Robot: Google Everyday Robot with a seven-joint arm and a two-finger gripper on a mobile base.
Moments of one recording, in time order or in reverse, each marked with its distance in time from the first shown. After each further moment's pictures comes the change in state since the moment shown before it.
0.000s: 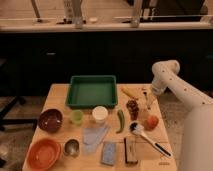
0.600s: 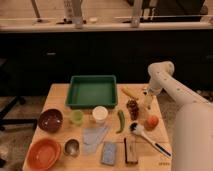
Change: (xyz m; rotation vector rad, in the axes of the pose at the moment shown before) arm -0.009 0.004 0.024 -0.024 0.037 -0.042
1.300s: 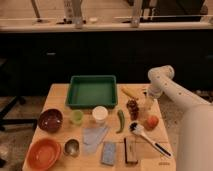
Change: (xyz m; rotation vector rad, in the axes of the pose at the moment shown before) arm 0.006 0.003 0.010 0.041 -0.017 -0.032
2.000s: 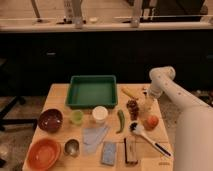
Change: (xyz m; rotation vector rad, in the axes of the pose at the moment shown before) arm 0.000 -0.009 0.014 -0.037 -0.039 -0.024
